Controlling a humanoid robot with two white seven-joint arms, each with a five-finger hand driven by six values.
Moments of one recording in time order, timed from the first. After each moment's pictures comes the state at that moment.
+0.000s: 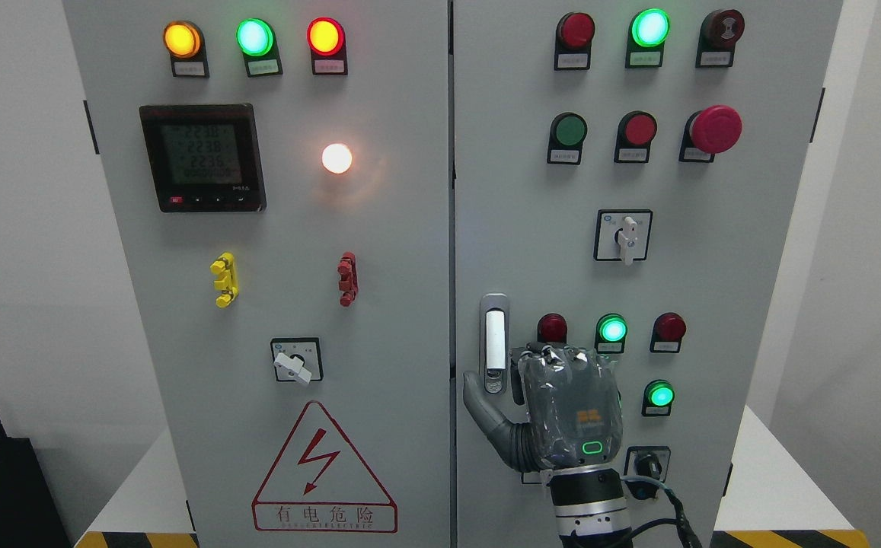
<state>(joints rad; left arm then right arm) -0.05 -0.04 0.00 0.00 0.12 -0.12 -0.14 -0.49 0.11 0.29 -1.63 1.38 0.15 -0.27</state>
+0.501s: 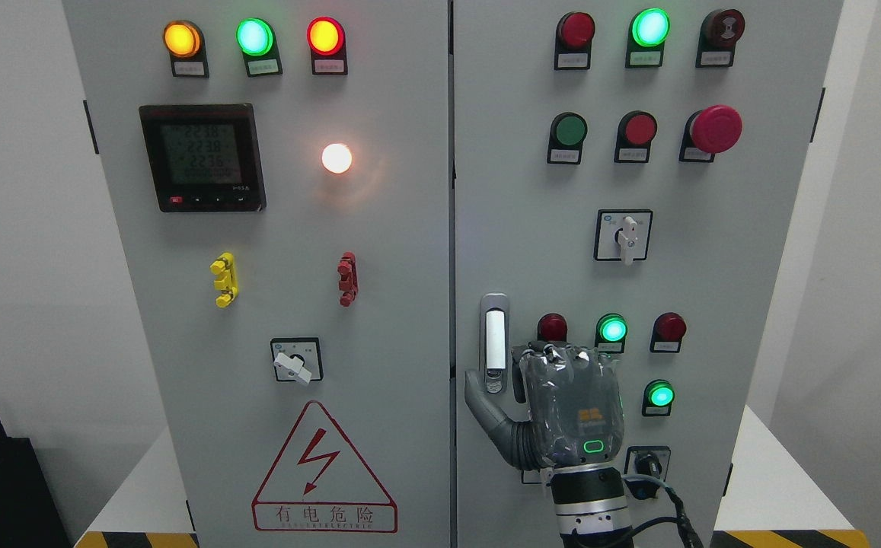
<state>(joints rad) -0.05 -0.04 0.00 0.00 0.12 -0.12 -0.14 -0.49 0.11 0.29 -1.63 1.38 0.15 -0.27</state>
